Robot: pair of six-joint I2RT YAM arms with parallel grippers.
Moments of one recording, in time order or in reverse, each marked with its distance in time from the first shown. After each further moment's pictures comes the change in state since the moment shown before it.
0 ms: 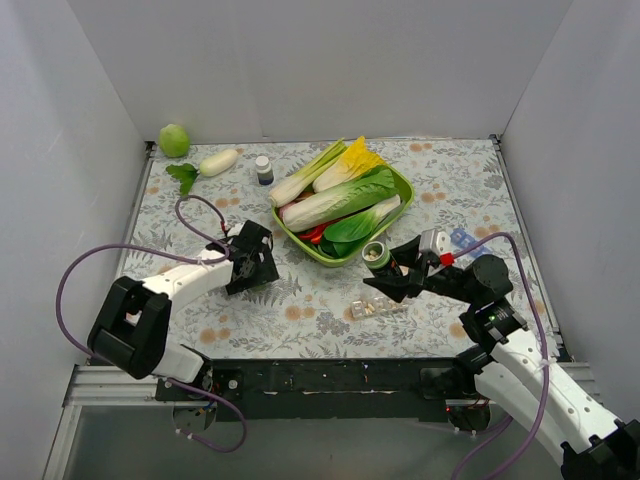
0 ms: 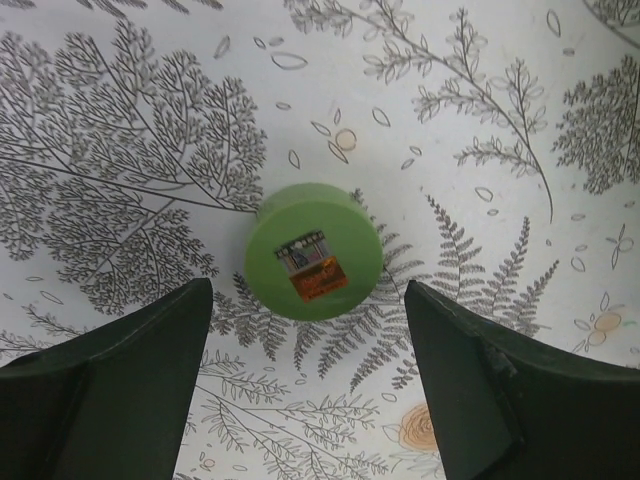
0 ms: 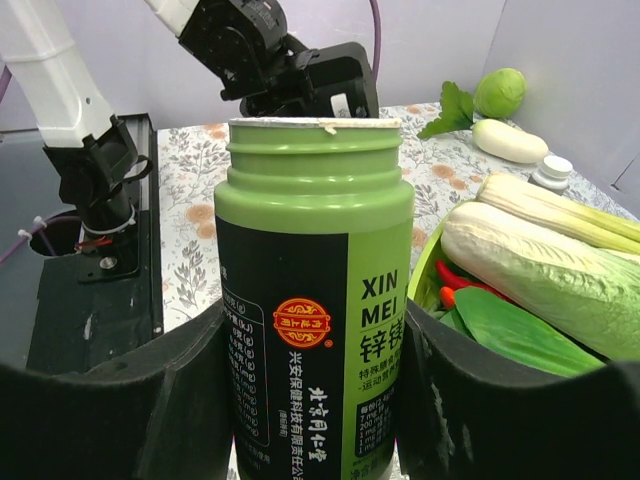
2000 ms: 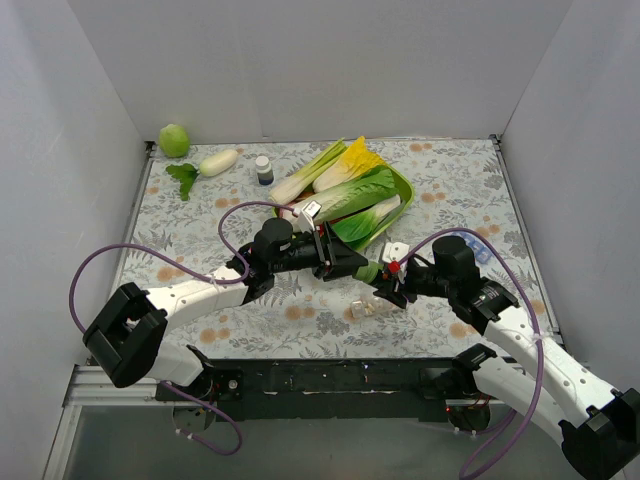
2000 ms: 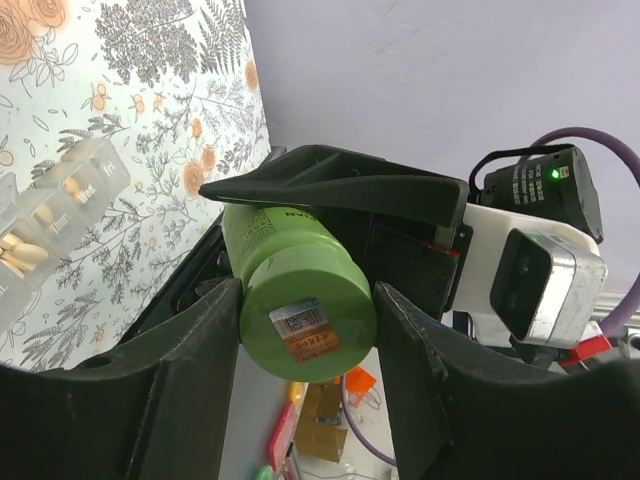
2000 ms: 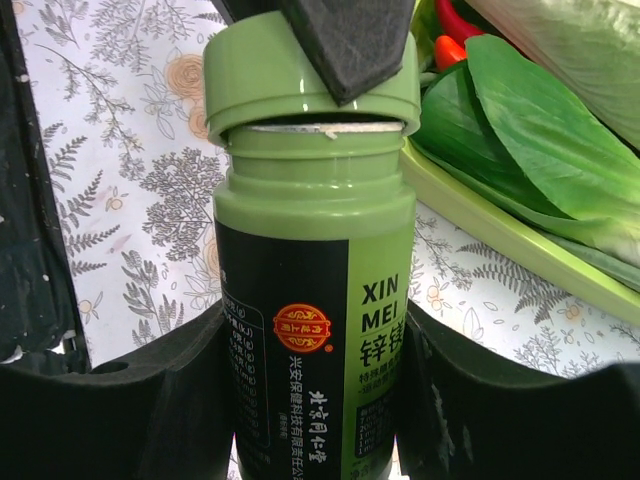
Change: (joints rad) left arm -0.275 -0.045 -0.040 0.989 0.766 -0.529; right arm 0.040 0.171 0.126 -0.655 0.199 -0.571
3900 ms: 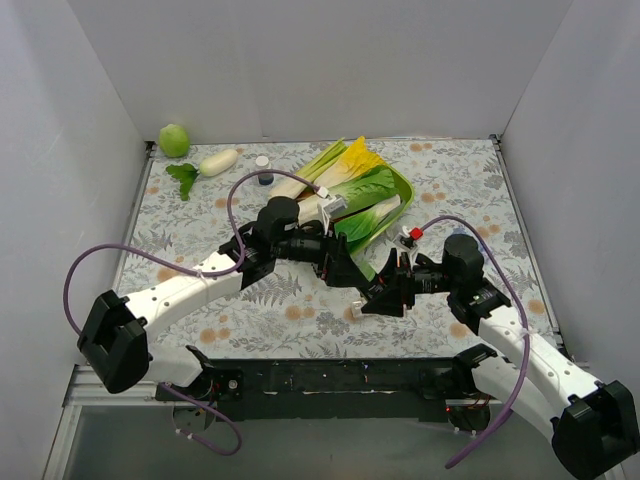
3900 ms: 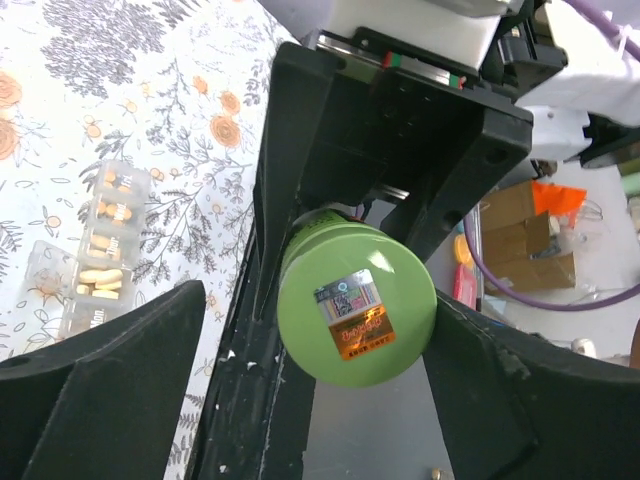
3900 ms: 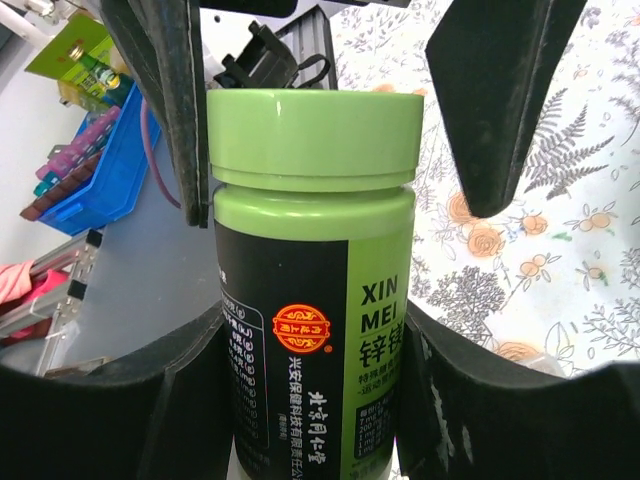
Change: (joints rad) left arm -0.014 -0.033 0.251 -0.414 0.263 0.738; right arm -0.088 0.053 -0.111 0.474 -0.555 0.854
